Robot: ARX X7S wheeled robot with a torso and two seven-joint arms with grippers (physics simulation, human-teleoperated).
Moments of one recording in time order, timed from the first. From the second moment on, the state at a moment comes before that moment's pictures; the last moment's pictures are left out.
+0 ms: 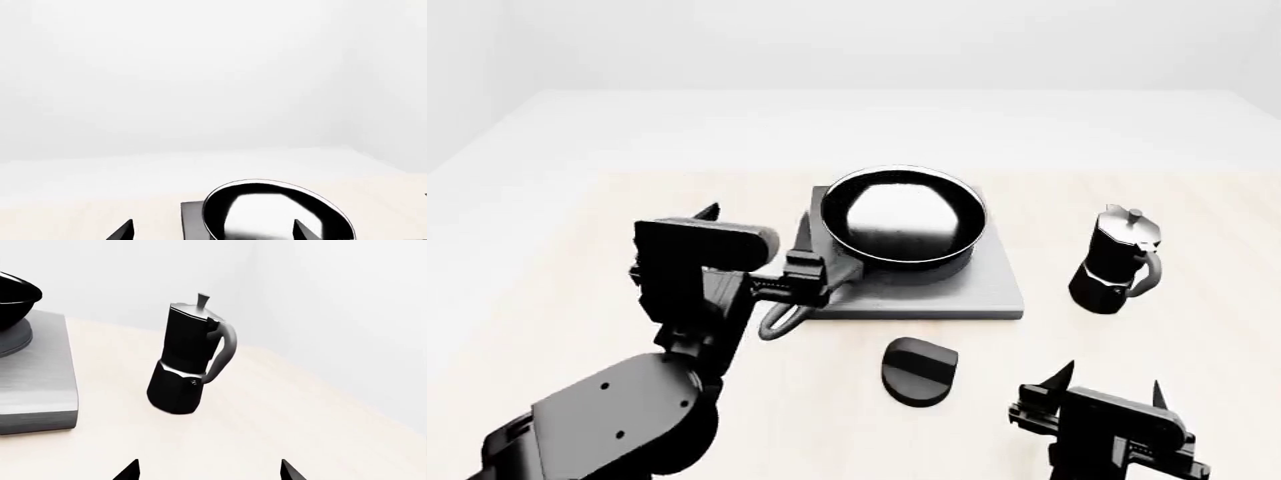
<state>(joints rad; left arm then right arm) -0.82 -0.67 1.00 0.31 -0.96 -0.08 -0.77 0.11 0.34 -0.32 0.05 0.13 0.16 0.86</state>
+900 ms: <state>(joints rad) -0.38 -0.59 0.95 -0.16 -0.50 0.41 -0.94 0.08 0.37 -0.33 -0.03 0.08 0.13 0.90</state>
